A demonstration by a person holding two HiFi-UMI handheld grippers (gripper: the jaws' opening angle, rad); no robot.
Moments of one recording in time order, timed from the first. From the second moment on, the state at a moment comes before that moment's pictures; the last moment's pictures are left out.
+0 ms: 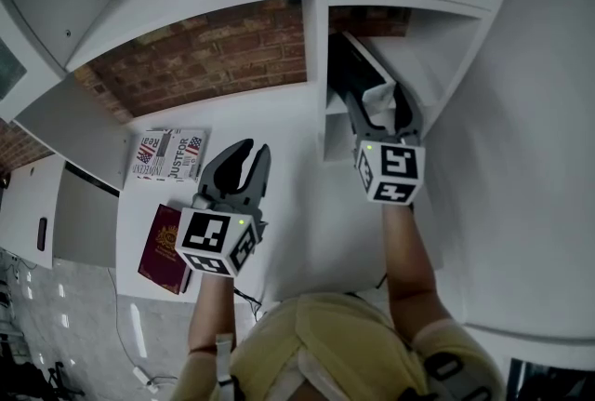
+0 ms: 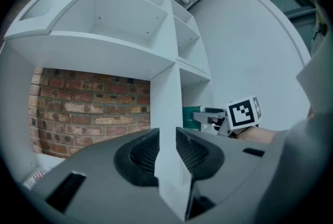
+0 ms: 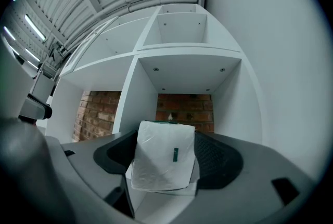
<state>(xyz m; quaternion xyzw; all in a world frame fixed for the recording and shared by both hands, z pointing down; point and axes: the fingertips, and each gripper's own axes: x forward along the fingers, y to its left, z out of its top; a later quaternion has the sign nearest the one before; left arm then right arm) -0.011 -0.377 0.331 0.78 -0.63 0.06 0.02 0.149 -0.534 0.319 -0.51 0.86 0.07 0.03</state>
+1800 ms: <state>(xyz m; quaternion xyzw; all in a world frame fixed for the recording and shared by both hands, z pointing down) -0.024 -0.309 0.333 0.79 -0.62 0.01 0.04 0.165 -0.383 0.314 -0.49 0.87 0.03 0.04</state>
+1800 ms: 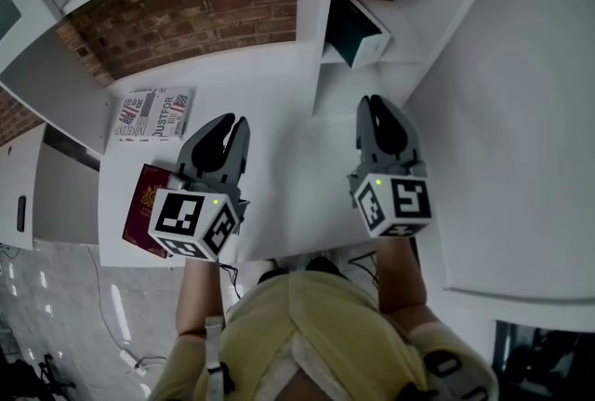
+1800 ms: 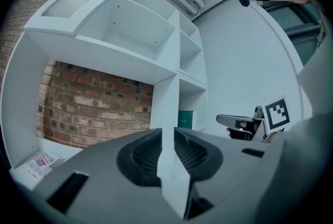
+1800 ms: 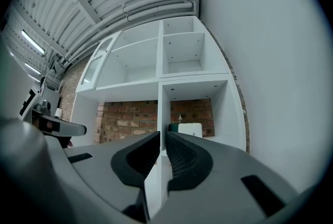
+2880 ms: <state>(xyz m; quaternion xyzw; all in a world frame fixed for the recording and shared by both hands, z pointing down) -0.038 -0.302 0.331 0.78 -0.62 0.00 0.04 0.151 -0.370 0.315 -0.46 0.89 0.01 0.04</state>
